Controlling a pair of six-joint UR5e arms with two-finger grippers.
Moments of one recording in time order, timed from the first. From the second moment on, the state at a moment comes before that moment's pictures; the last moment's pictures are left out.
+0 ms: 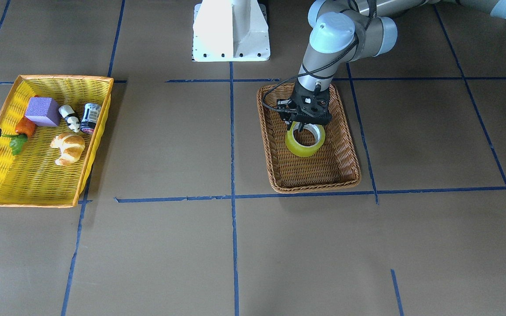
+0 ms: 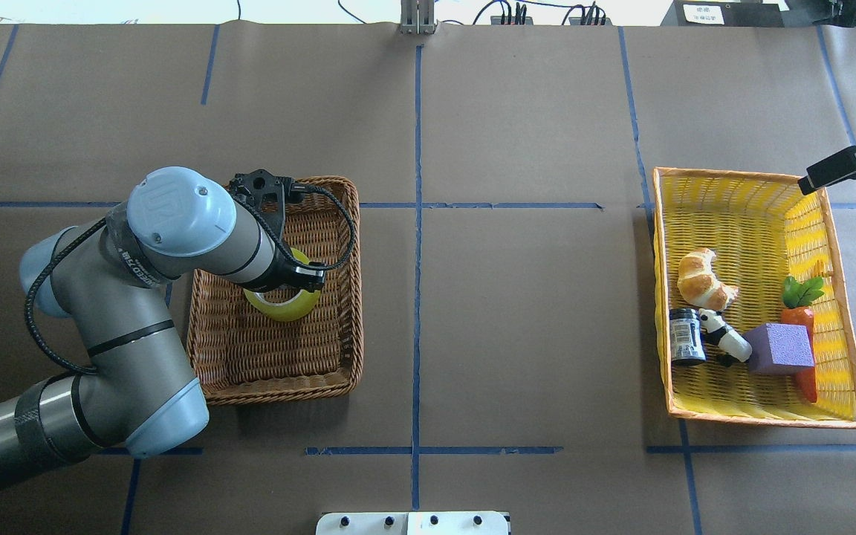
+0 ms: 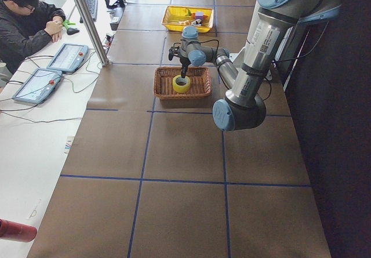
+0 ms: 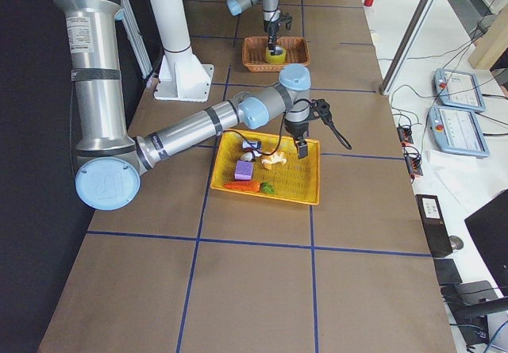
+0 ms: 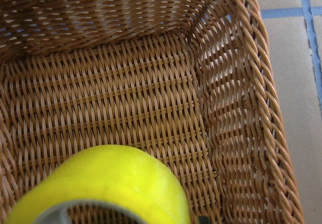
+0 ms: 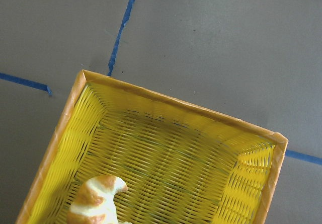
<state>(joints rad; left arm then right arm) -0.56 -2.05 -1.82 -1.72 -1.86 -1.09 1.21 -1.52 1.94 -1.47 2.24 0.36</state>
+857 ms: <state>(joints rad) -0.89 -1.95 -2.05 -1.41 -2.12 -0.70 1.48 -1.67 1.77 -1.46 2.41 -0.06</state>
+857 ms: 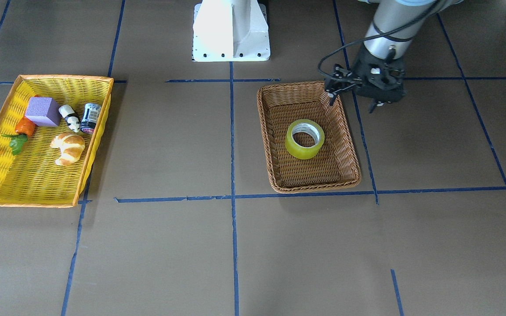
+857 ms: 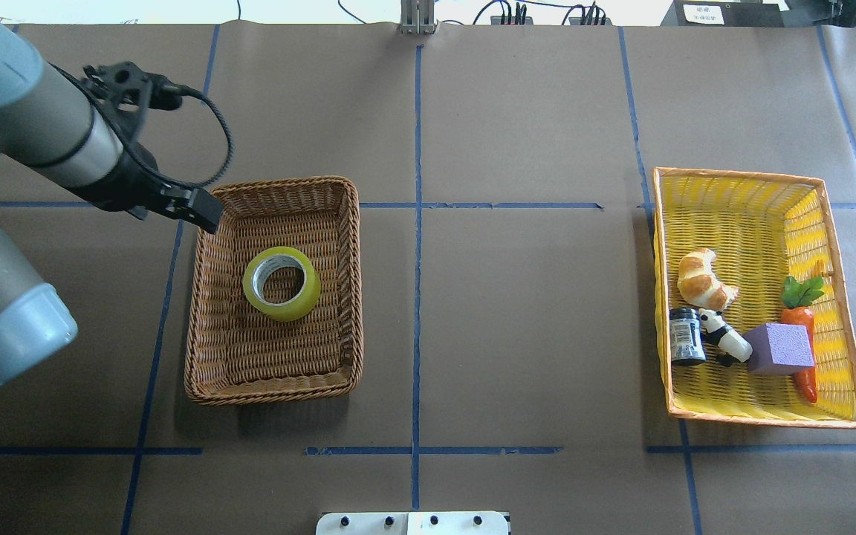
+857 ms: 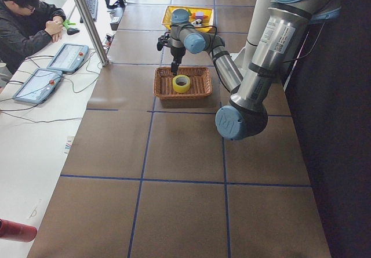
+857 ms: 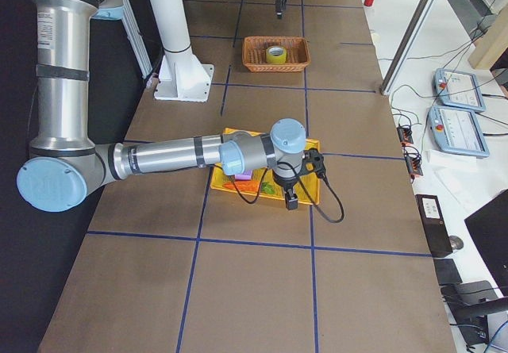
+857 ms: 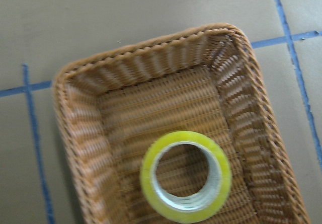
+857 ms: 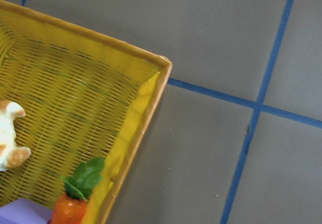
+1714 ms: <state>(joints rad) -1.34 -1.79 -1.75 -1.41 -2.37 -0.19 1.57 -1.73 1.74 -1.47 2.43 -0.04</state>
